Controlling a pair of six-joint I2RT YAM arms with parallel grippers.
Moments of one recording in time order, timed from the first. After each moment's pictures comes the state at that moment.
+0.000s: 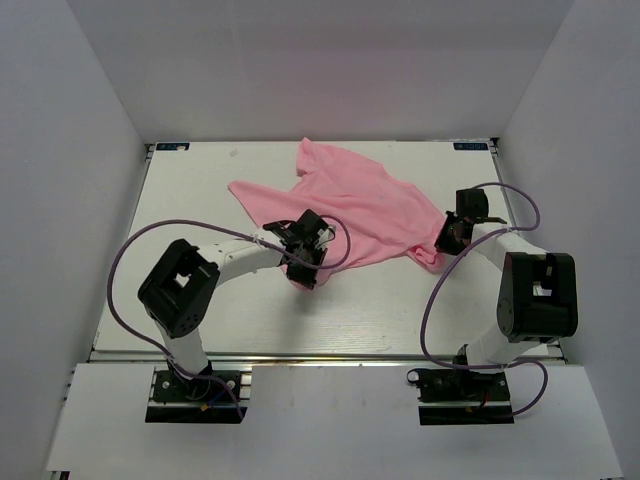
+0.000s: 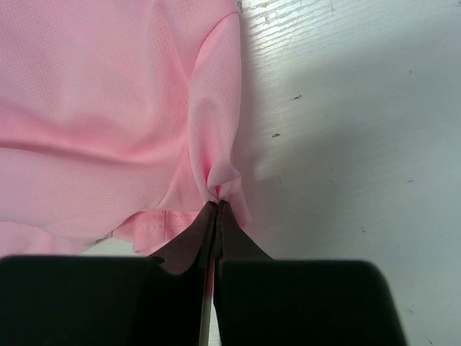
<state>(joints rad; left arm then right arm) -0.75 1.76 1.13 -0.56 0.08 -0.34 0.02 1.59 0.90 -0.33 0.01 0.39</state>
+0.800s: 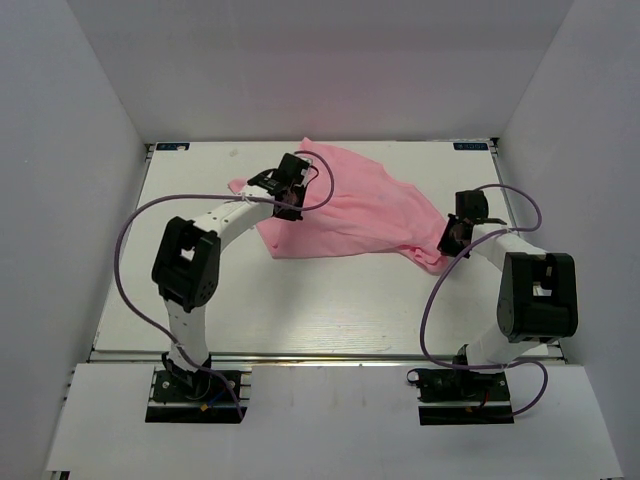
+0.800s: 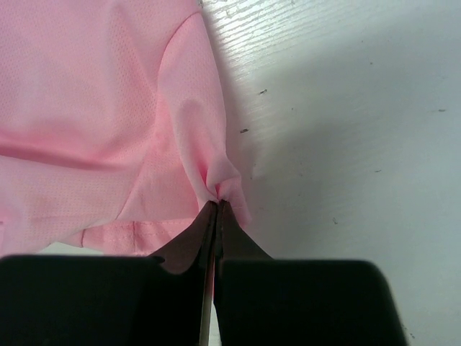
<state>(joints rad) -0.53 1.92 1.52 -0.56 -0.22 -0.20 0.02 1.58 0.89 -0.35 0.08 0.38</state>
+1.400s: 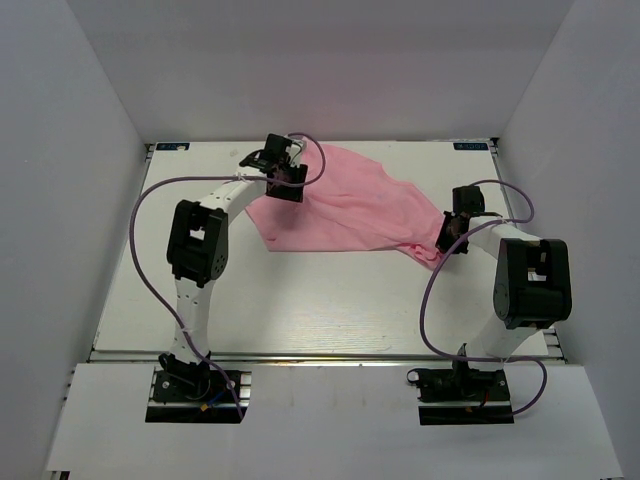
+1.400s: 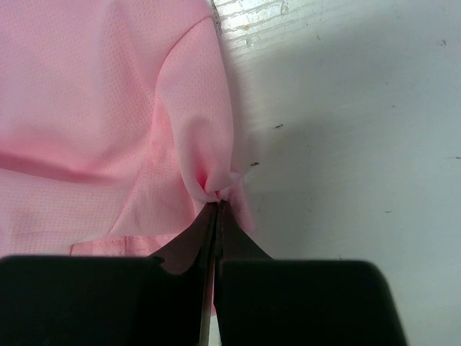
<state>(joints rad) -0.39 2.19 1.81 -0.52 0.05 -0.08 0.02 1.68 0.95 -0.34 0.06 0.31</state>
